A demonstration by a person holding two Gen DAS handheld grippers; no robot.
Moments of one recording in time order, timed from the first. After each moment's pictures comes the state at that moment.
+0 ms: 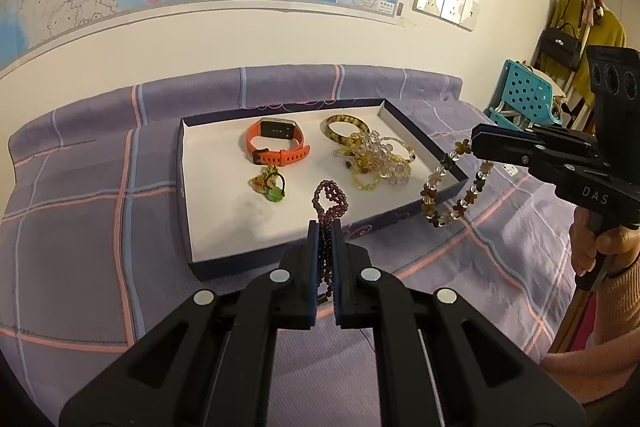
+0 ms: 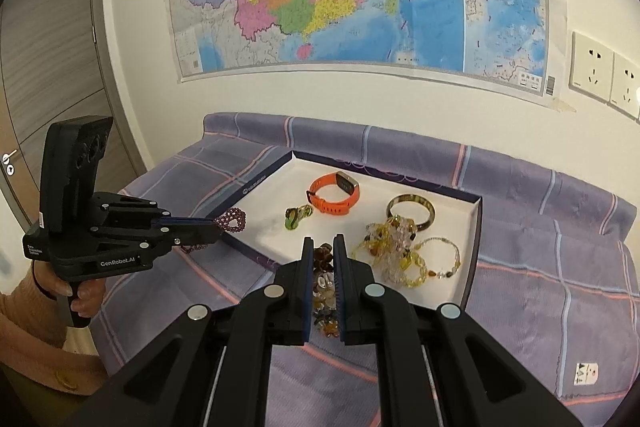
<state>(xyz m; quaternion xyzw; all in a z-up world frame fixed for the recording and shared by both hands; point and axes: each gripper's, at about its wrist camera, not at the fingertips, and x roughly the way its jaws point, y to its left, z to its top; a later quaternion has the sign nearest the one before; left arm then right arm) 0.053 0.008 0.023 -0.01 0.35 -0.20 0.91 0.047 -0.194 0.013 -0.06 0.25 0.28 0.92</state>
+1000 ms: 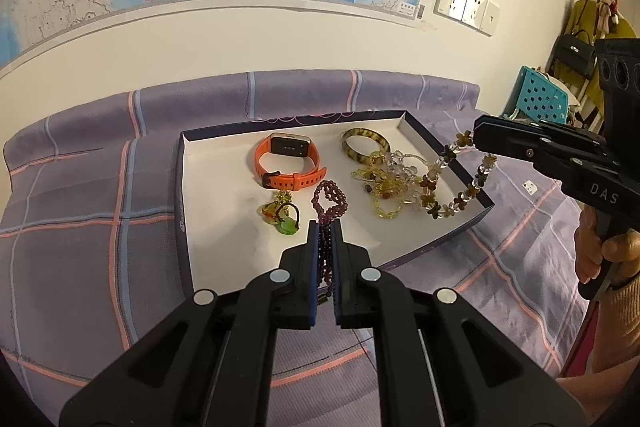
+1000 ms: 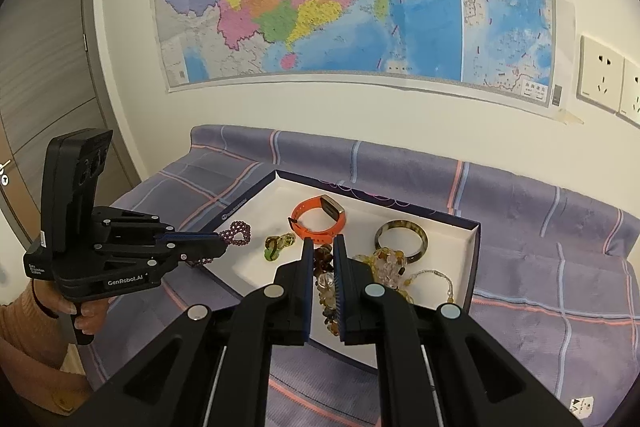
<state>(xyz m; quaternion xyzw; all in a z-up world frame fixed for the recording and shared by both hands) 0.094 0.003 0.021 -0.01 0.36 -0.19 0.91 0.089 -0.192 0.018 -0.05 0.25 0.28 0.93</state>
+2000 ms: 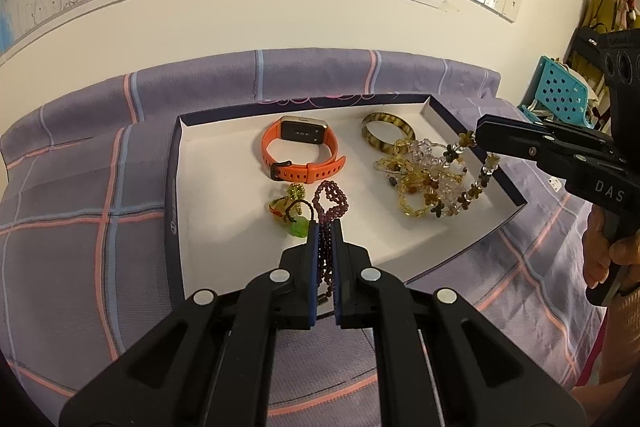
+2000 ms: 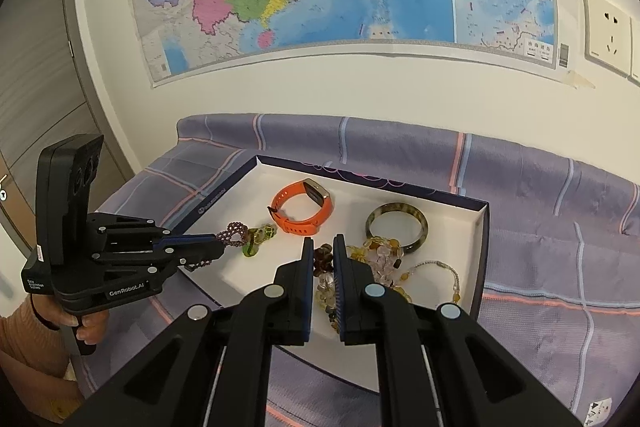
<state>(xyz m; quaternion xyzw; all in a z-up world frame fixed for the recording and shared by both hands) 0.121 -0.002 -0.002 0.00 0.39 -0.17 0.91 0.125 -0.194 -0.005 -0.02 0.28 0.27 0.92</state>
